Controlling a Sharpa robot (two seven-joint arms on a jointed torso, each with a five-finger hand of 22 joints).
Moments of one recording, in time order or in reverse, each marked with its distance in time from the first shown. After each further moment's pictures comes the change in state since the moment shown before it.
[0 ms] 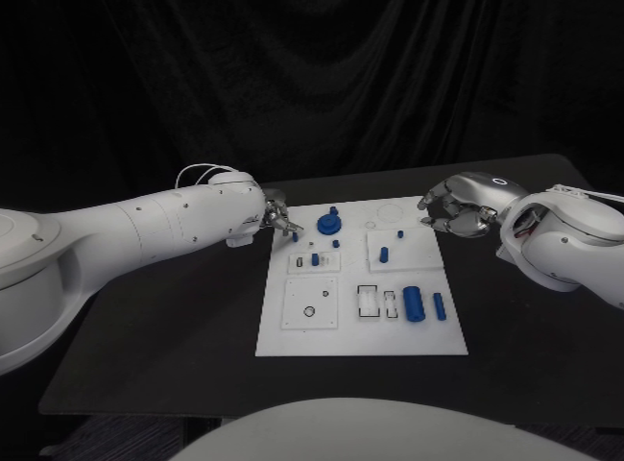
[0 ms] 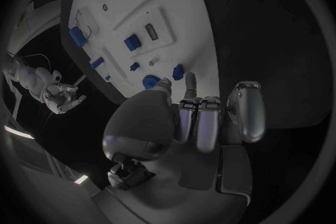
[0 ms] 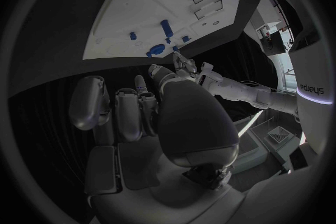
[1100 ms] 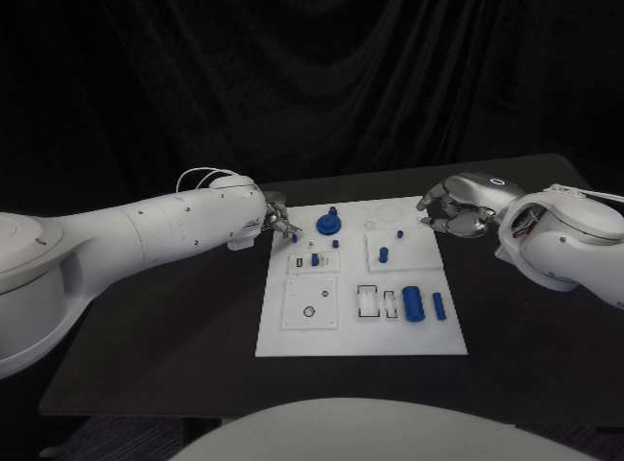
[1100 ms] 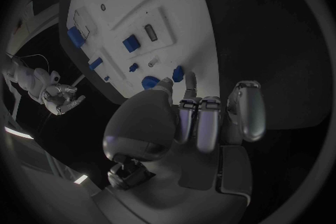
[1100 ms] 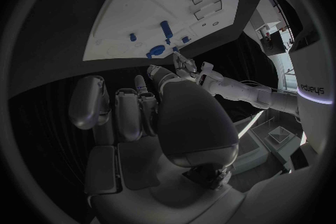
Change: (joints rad) left arm -0.012 0.006 0.000 -0.002 0.000 -0.021 -0.011; left_hand 0.026 0.005 0.011 -0.011 0.031 0.034 -0.005 -0.019 -0.015 0.000 0.000 0.000 0.000 0.000 0.000 0.000 0.000 0.000 -0.004 0.004 -0.009 0.000; right arm 0.000 0.002 0.000 0.000 0.000 0.011 -0.008; right_hand 0.004 0.004 0.016 -0.011 0.031 0.004 0.004 -0.004 -0.003 0.000 0.000 0.000 0.000 0.000 0.000 -0.004 -0.003 0.000 -0.004 0.004 -0.004 0.001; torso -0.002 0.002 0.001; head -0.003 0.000
